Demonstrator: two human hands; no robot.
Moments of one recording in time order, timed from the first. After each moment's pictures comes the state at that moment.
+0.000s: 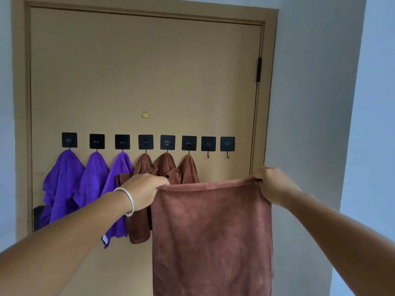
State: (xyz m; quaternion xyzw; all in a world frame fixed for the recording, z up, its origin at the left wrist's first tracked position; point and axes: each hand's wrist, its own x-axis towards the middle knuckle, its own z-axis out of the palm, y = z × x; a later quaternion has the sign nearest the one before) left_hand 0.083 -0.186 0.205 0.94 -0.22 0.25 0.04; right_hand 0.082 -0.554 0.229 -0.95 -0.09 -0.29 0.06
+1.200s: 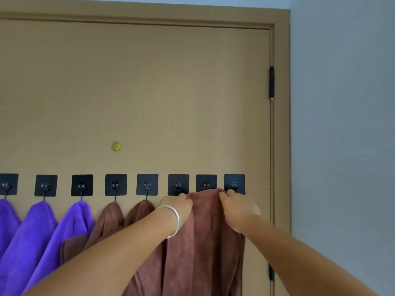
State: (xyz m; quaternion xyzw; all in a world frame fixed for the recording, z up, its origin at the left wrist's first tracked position) left_hand 0.316 -0.305 0.268 0.96 -0.10 0.19 -0.18; right_hand 0.335 -0.493 0.255 -0.94 -0.12 -0.32 -0.08
